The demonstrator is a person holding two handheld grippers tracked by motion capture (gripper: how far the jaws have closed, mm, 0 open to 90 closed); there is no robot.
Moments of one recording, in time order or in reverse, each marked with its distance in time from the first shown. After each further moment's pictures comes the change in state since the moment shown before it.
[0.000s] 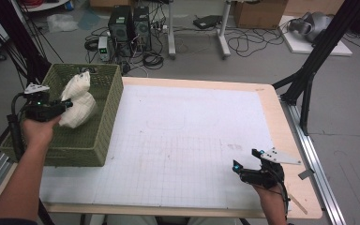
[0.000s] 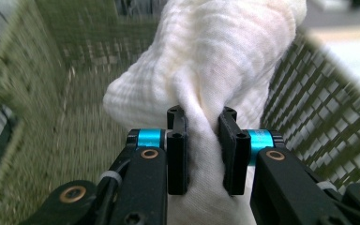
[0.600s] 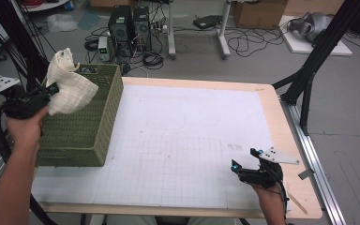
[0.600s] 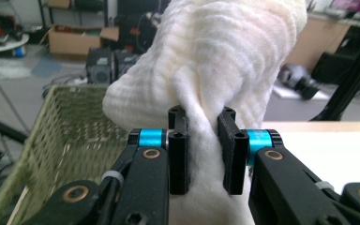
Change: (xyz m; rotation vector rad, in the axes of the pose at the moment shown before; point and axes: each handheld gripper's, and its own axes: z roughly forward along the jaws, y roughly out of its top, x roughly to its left) left arm 0.000 0.021 -0.046 -0.314 -0.096 -0.066; right arm 0.003 0.002 0.002 -0.005 0.007 -0.016
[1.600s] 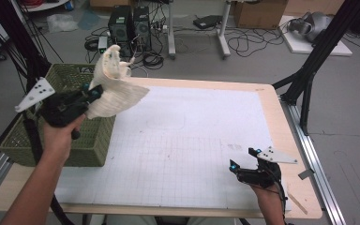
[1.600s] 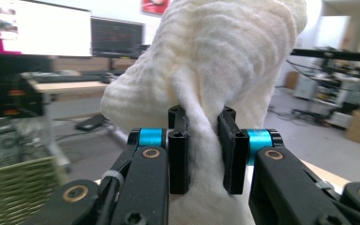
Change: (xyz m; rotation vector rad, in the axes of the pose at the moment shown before) left arm -0.115 -0.002 0.002 -0.166 -0.467 0.113; right arm 0.004 0.002 0.002 -0.002 0.013 -0.015
